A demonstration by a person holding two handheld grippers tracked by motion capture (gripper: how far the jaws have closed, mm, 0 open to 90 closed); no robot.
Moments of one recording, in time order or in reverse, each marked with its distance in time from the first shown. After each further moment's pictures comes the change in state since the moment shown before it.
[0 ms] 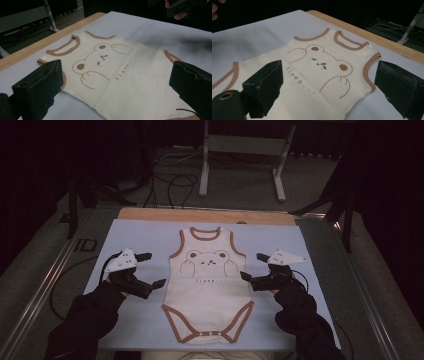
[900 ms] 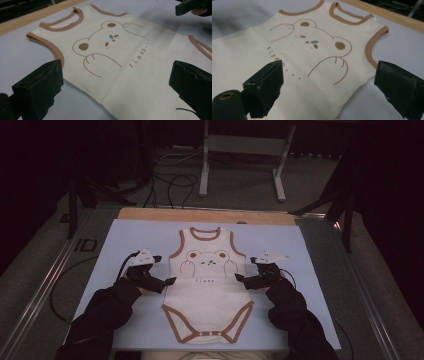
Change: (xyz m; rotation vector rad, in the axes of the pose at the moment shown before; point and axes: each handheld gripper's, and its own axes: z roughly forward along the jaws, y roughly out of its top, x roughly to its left) left arm 0.021 -0.031 0.060 0.132 0.014 -0.092; right arm -0.018 -0.033 0.047 0.139 -0.010 0.007
